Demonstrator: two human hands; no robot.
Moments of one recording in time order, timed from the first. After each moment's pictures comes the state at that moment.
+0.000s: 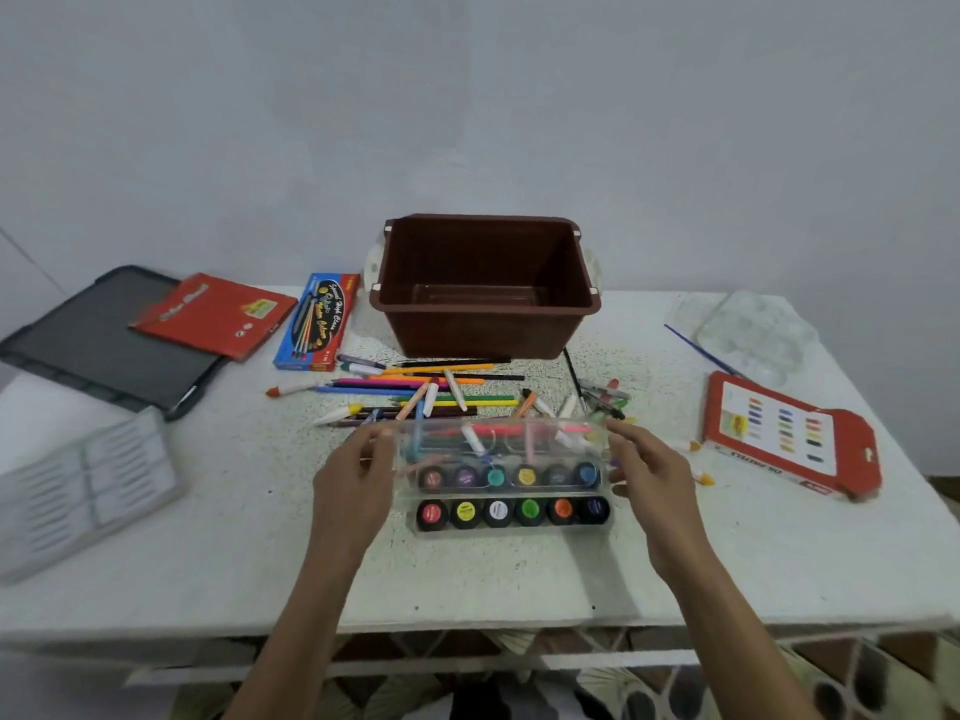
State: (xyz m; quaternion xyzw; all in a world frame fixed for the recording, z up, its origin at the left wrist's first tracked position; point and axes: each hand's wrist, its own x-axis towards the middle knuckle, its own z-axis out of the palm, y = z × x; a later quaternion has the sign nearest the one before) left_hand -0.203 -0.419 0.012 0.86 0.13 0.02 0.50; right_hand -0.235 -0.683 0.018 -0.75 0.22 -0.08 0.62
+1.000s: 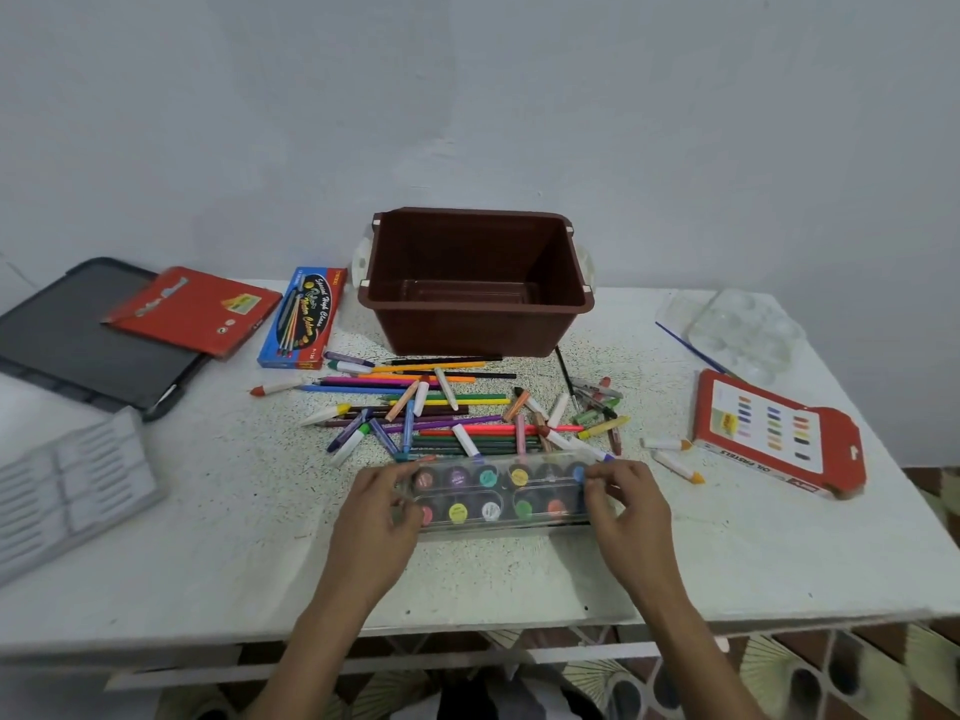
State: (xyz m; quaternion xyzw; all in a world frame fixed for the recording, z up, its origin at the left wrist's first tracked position) left_hand -0.220 -0.421 -0.033 0.90 0.01 -0.07 0.43; right_hand -0.254 -0.686 -0.036 -0.88 0.12 -0.14 0.44
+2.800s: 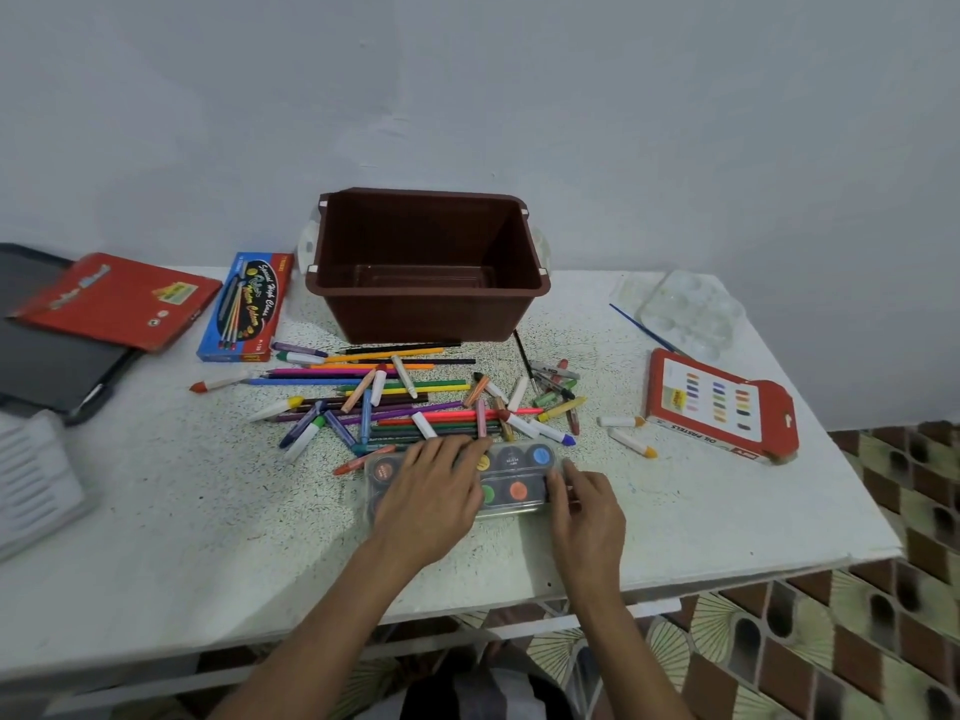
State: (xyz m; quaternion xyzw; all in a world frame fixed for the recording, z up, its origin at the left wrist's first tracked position) left_hand -0.197 -0.495 -0.062 0.93 -0.31 0.07 0.17; right_hand -0.270 -0.668 -0.066 -0.89 0.22 -0.21 0.35
